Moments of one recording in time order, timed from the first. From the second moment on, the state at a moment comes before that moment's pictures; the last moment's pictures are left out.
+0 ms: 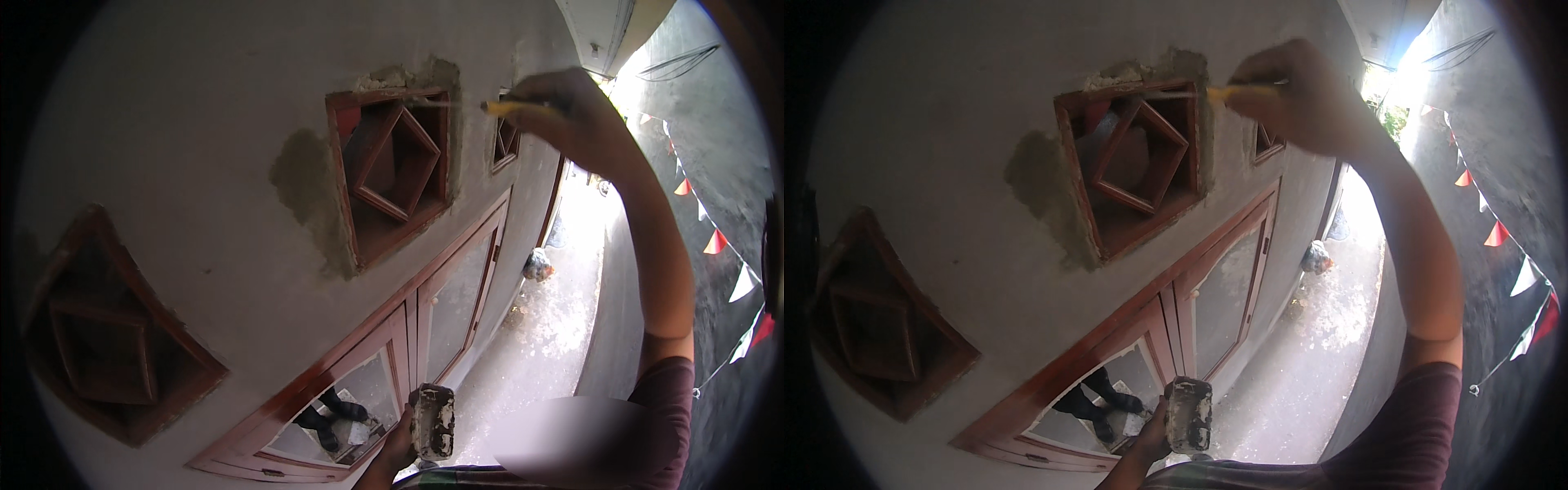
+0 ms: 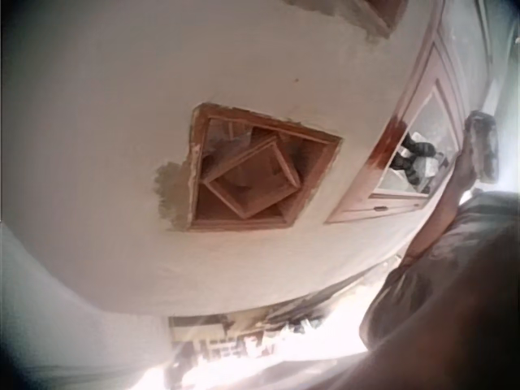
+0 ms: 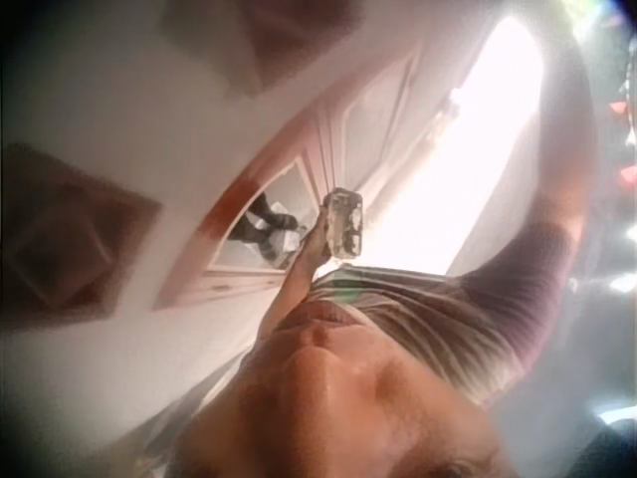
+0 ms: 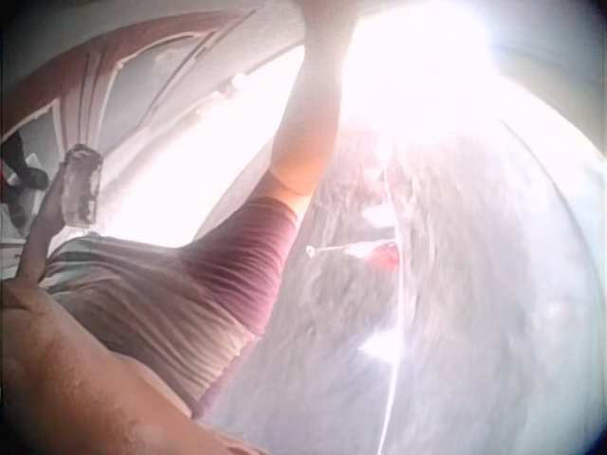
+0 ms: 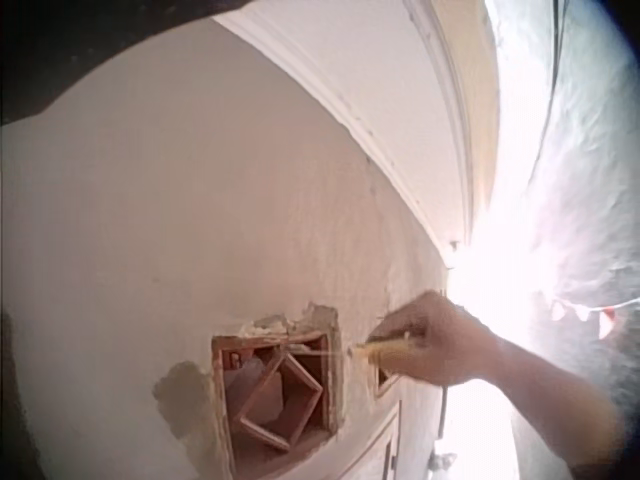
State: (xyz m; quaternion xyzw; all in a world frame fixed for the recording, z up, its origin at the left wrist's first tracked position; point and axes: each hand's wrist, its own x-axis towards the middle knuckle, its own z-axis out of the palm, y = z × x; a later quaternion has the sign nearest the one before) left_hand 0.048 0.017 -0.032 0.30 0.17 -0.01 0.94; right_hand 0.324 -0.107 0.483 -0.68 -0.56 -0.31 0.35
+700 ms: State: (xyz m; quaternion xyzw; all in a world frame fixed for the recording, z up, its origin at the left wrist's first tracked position) left_hand 0.041 0.041 -0.026 0.31 0.15 0.01 0.94; right_hand 0.331 -0.043 0.641 -0.69 -0.67 -0.21 0.16
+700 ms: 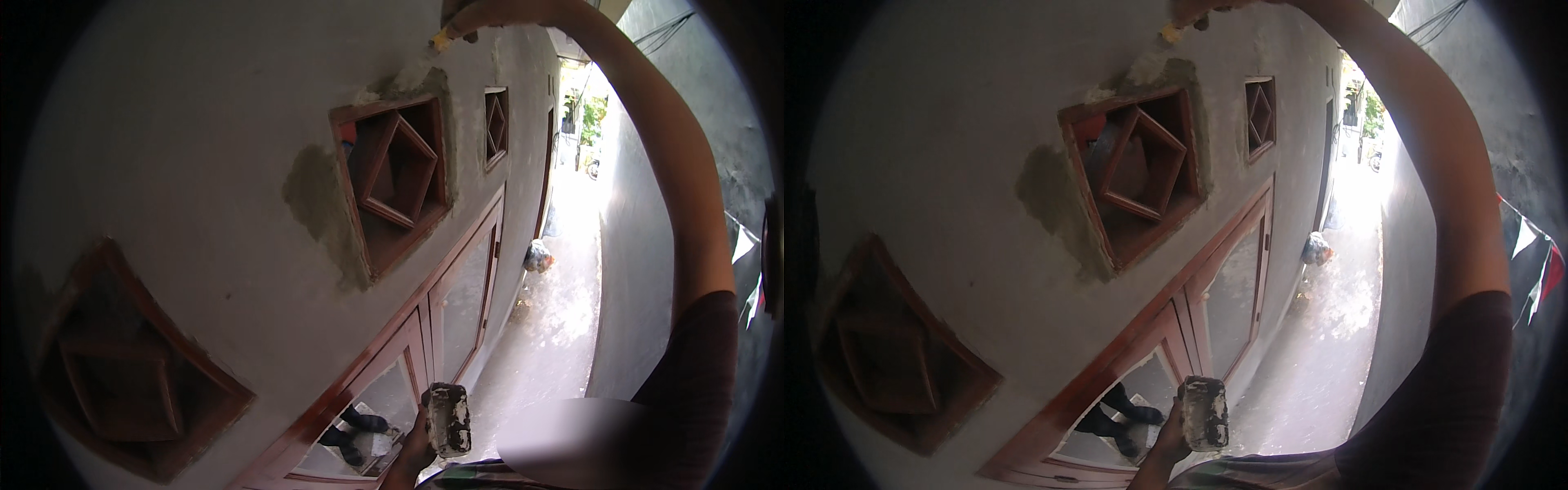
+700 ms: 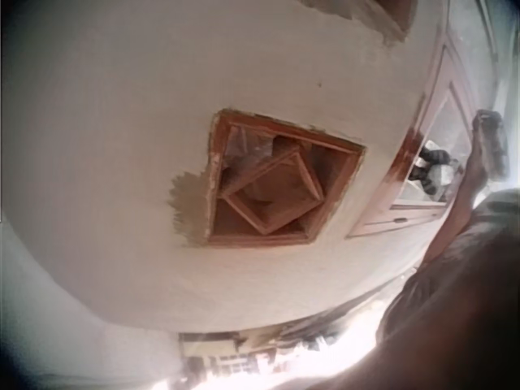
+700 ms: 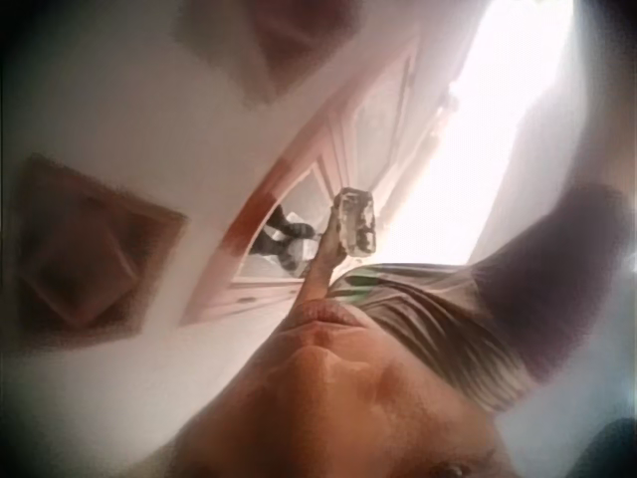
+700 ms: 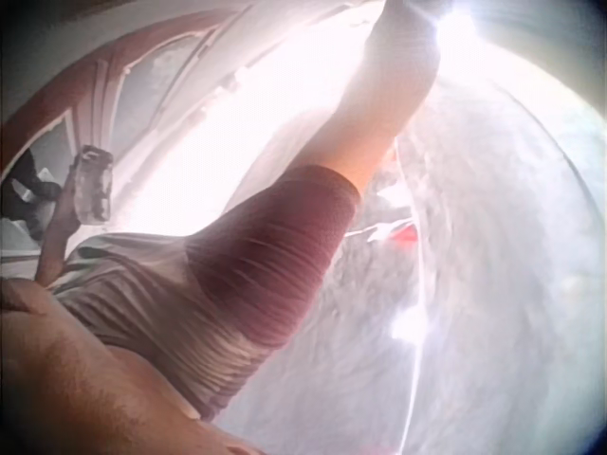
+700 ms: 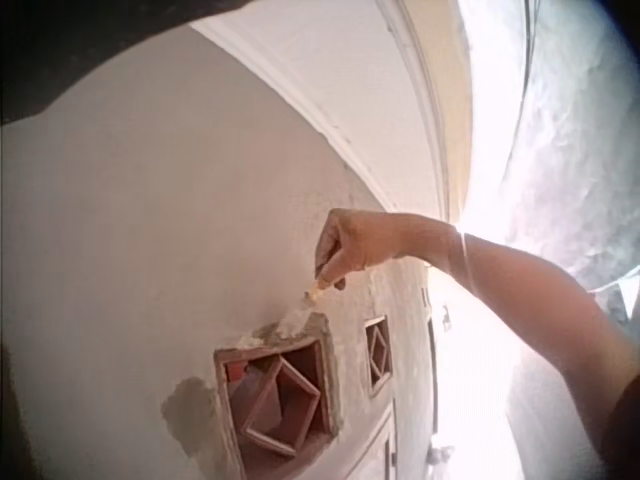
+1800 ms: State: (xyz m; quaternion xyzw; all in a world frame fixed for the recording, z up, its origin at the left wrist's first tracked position) left_hand 0.029 0.026 -0.025 0.32 0.28 0.03 0.91; right_hand 0.387 -0.064 0.702 -0.71 -0.64 -0.24 0.17
